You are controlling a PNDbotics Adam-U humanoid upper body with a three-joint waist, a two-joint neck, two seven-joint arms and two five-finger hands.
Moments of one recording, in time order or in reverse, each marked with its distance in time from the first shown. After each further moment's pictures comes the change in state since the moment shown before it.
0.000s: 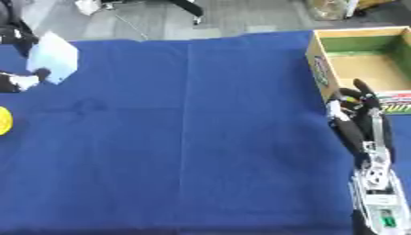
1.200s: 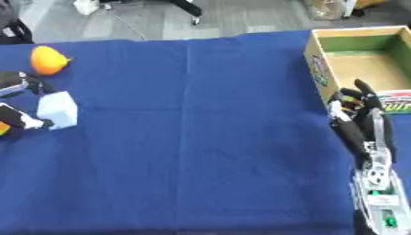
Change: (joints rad) left arm -0.117 0.015 -0.067 0.476 -0.581 -0.087 -0.098; right arm 0.036 -0.005 0.000 0.000 -0.016 -0.001 -0.003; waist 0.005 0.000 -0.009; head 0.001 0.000
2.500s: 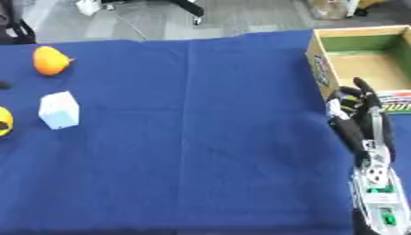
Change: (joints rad) left arm 0.071 0.133 0.013 -0.060 0.165 -0.042 -0.065; right arm 0.000 -0.003 0.000 -0.005 0.008 0.002 -0.004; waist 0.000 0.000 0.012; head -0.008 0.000
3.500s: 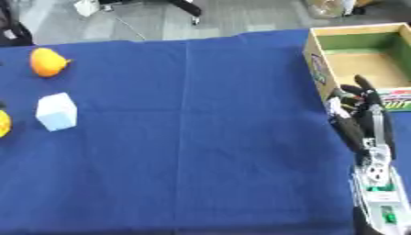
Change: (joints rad) left arm 0.114 0.133 -0.013 -0.280 0.362 0.301 -0.148; right arm 0.000 -0.004 -0.005 -0.006 0.001 0.000 -0.004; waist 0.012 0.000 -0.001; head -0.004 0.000
